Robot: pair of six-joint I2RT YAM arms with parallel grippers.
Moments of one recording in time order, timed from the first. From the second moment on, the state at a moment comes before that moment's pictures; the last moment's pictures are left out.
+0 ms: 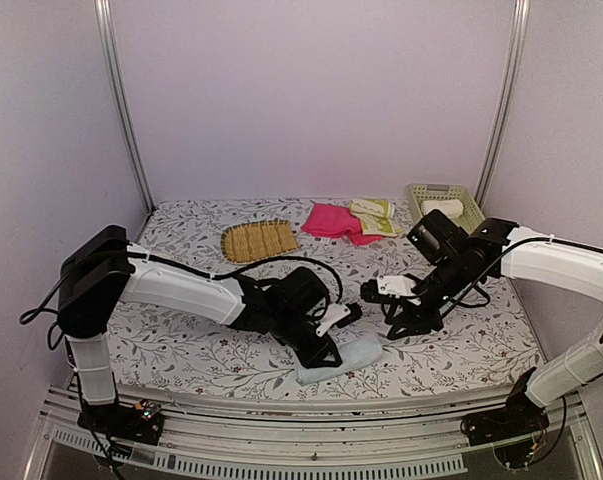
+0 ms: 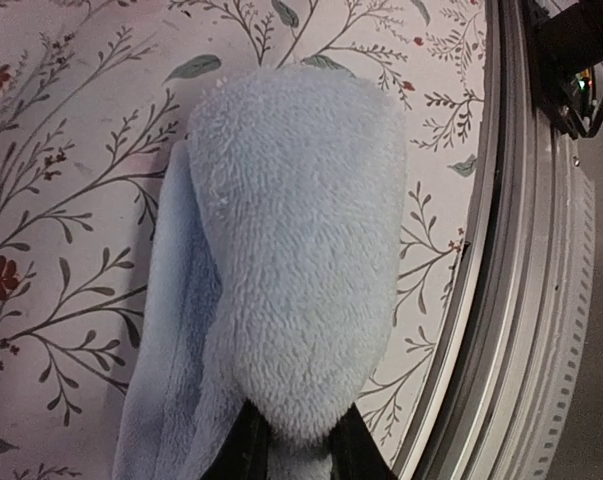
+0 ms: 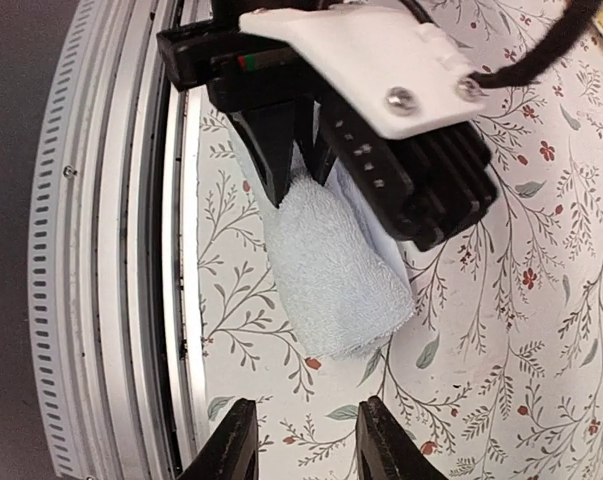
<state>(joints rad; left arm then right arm) -1.11 1.94 1.18 -0.19 0.29 -0.13 0.75 1.39 1.07 -0.88 -0.44 -0.70</state>
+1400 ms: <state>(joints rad) -0.88 2.08 1.15 0.00 0.85 -0.38 1.11 1.67 0.88 -0.25 0.05 -0.83</state>
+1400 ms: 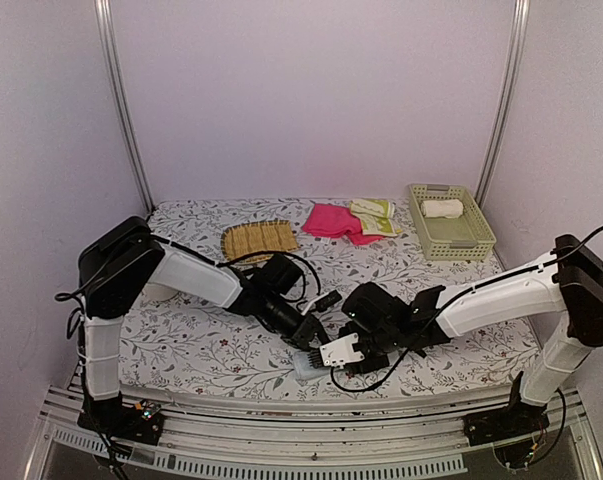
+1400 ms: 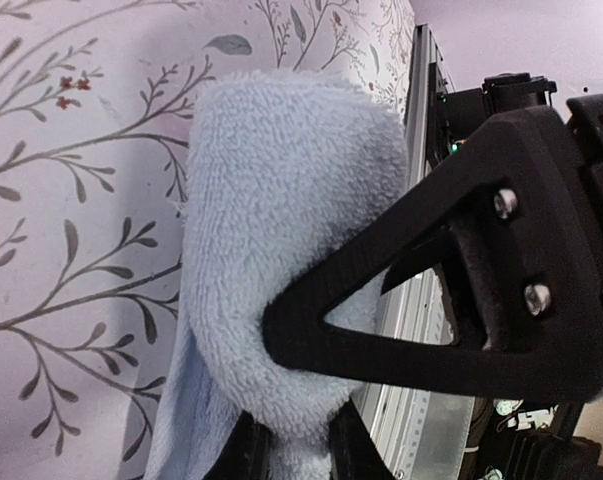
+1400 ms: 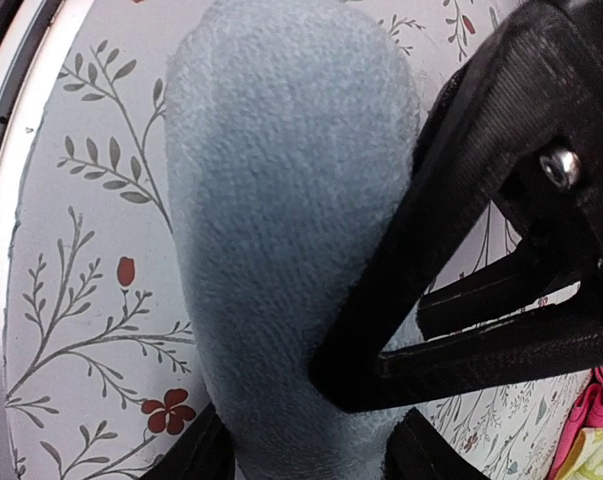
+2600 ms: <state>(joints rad) -0.76 1.50 0.82 -0.14 0.34 -0.33 0.93 1.62 0.93 -0.43 0.03 -0.94</state>
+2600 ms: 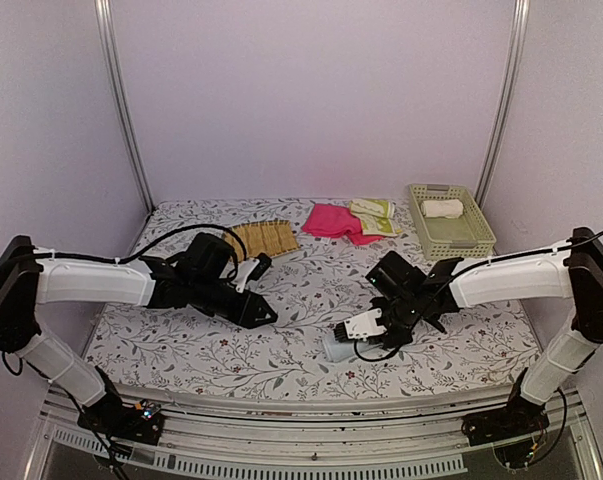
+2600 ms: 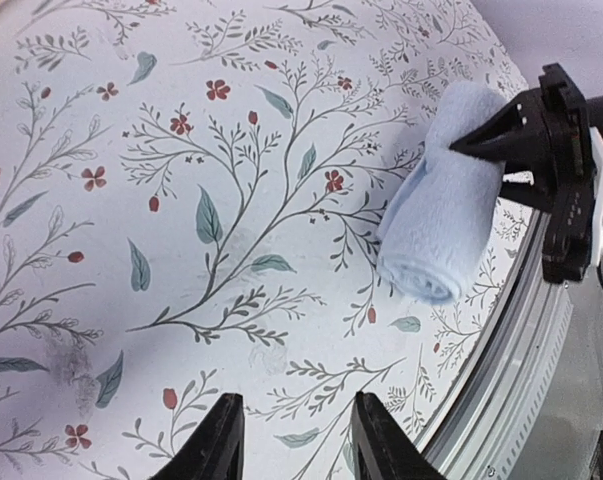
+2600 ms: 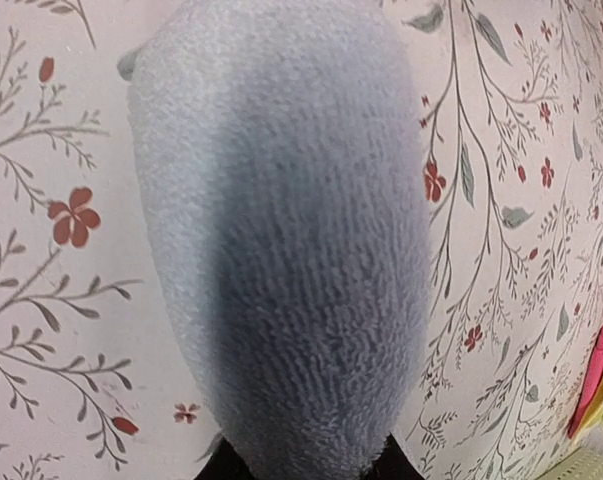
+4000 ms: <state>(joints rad) -0.76 1.64 0.82 -0.07 0.39 -0.39 -0.03 2.29 1.93 -0.14 -0.05 -1.38</state>
